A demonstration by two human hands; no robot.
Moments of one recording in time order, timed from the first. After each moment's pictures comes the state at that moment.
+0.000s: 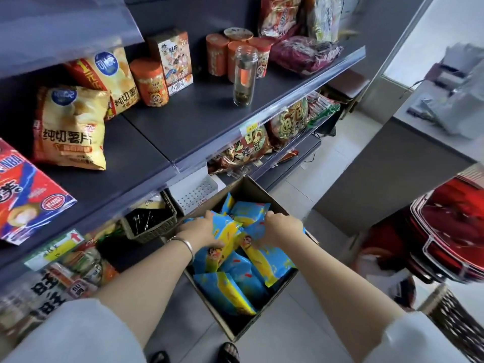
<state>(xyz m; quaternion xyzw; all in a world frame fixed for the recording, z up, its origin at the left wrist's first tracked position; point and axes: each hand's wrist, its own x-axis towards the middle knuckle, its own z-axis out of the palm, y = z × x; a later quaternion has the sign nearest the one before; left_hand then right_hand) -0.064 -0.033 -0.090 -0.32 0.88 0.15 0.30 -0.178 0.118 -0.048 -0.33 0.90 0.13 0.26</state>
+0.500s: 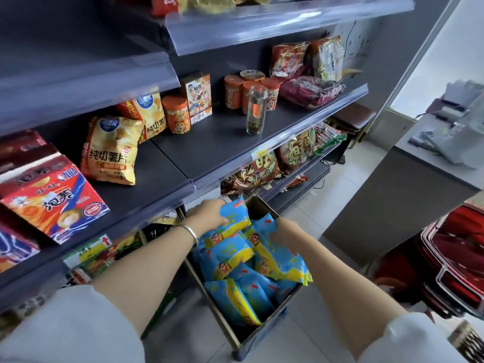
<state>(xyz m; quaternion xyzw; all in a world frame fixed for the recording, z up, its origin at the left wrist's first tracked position) -0.069 -0.049 -0.010 -0.33 0.91 0.21 0.13 -0.186 0.117 -0.020 -0.31 0.90 0.00 0.31</state>
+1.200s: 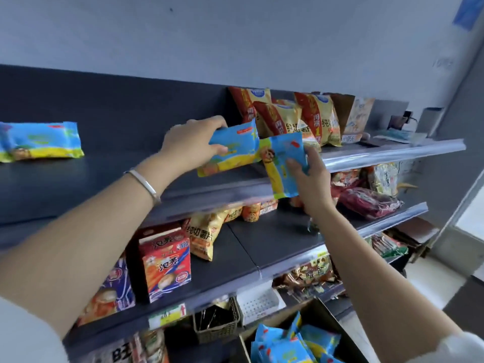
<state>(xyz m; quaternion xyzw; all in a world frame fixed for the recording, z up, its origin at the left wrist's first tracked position) 0.088 -0.162 0.325 -0.33 0.89 0.00 -0.30 -0.110 -0.041 0.254 -0.45 0.67 -0.59 -0.01</state>
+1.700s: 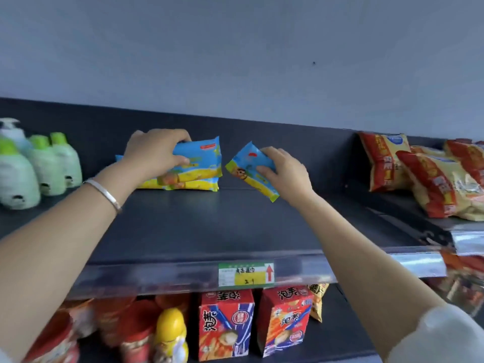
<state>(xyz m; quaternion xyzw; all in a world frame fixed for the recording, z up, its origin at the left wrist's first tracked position) 0.386 -0.307 0.355 -0.52 0.80 -0.12 -0.29 0.126 -0.271 0.315 -0.70 0.61 -0.36 -0.12</state>
